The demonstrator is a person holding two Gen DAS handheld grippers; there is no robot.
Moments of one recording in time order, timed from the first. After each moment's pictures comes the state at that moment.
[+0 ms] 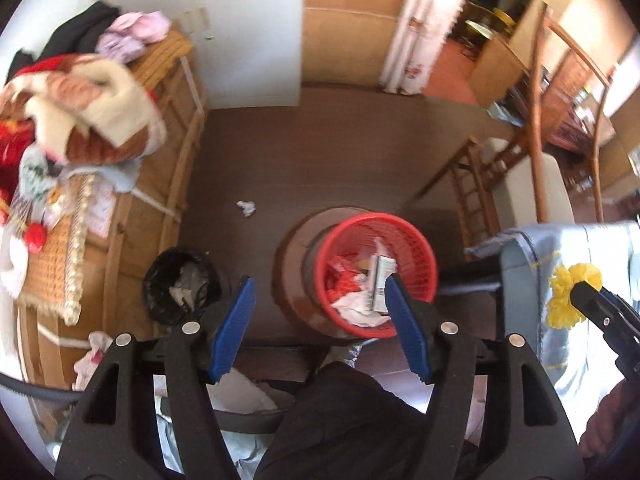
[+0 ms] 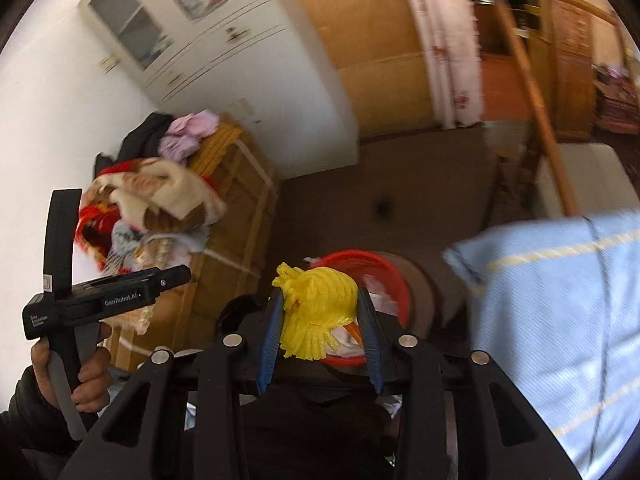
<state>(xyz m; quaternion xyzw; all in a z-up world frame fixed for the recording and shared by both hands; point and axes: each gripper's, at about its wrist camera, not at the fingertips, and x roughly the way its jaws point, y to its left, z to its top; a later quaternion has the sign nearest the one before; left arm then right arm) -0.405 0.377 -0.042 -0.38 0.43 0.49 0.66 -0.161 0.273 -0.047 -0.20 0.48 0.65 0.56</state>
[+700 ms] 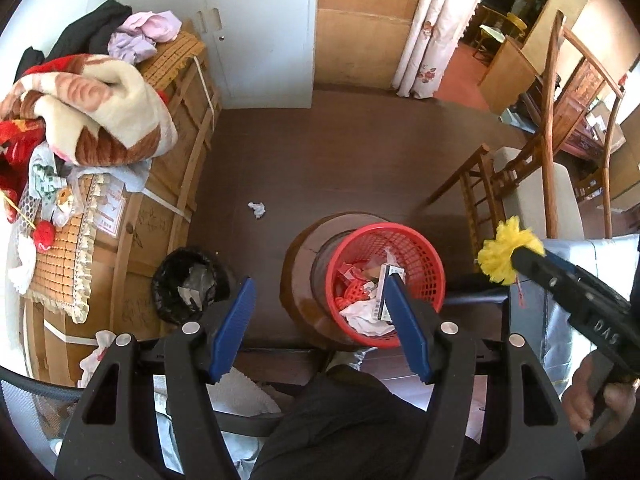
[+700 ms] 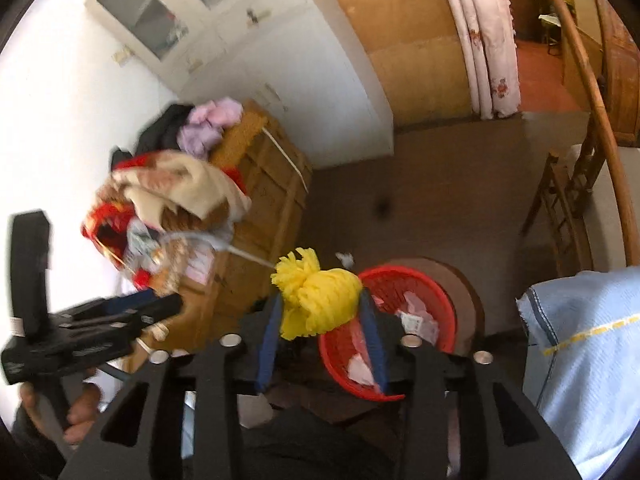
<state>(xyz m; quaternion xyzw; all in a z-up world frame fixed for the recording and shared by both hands) -0.399 0.390 -0.040 -0.38 0.43 0.50 0.65 -0.171 0.339 -0.087 -0.20 0.51 0.66 0.52</state>
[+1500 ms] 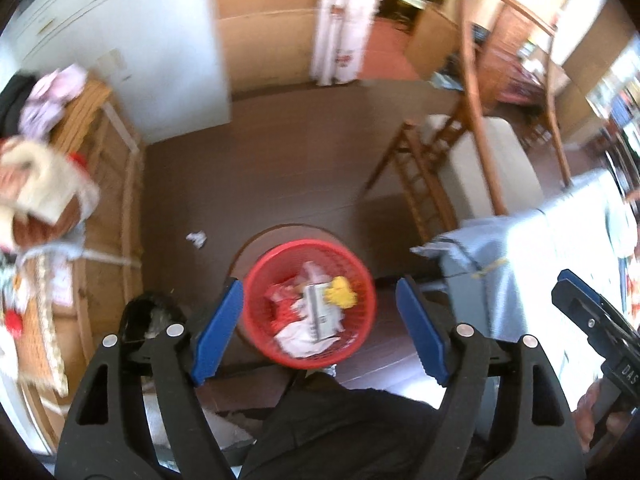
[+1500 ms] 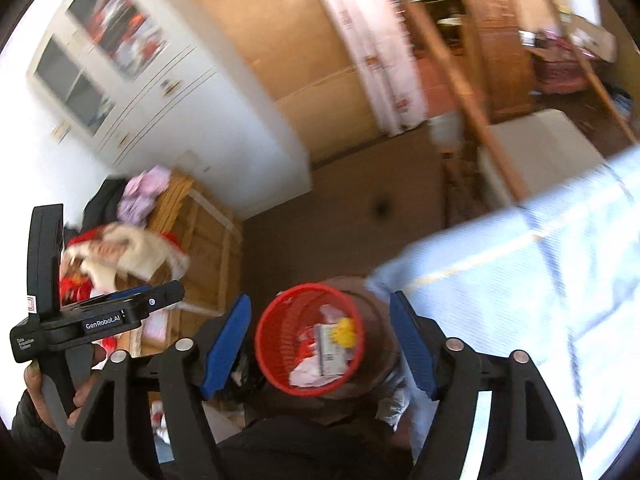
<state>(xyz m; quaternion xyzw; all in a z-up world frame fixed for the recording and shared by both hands) -0.275 0.395 -0.037 -0.32 0.47 0.38 0.73 -0.067 0.235 -0.053 -0.11 0.50 0.54 0.67</state>
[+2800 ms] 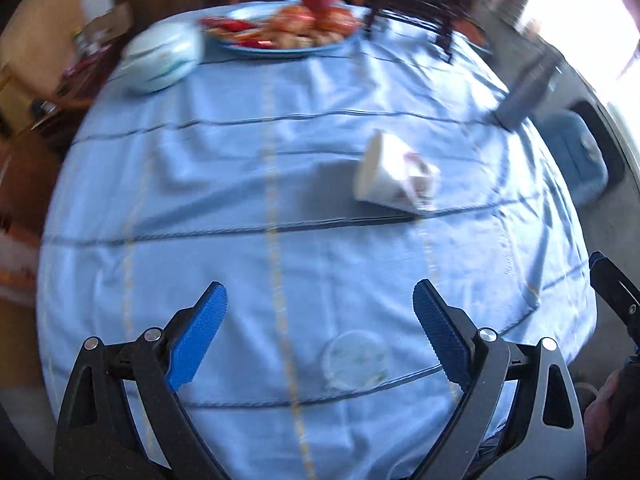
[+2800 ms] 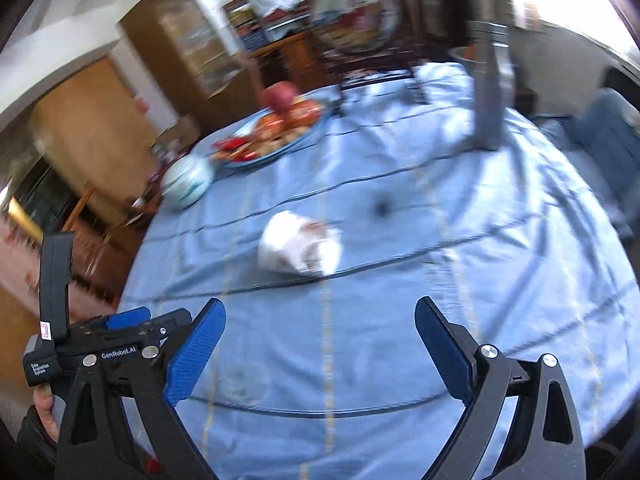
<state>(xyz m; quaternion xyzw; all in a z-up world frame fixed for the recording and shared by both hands) 0.050 -0.050 -0.048 0.07 0.55 -0.21 0.81 -0.067 -0.274 -0.017 0.21 0.40 -0.07 0.89</state>
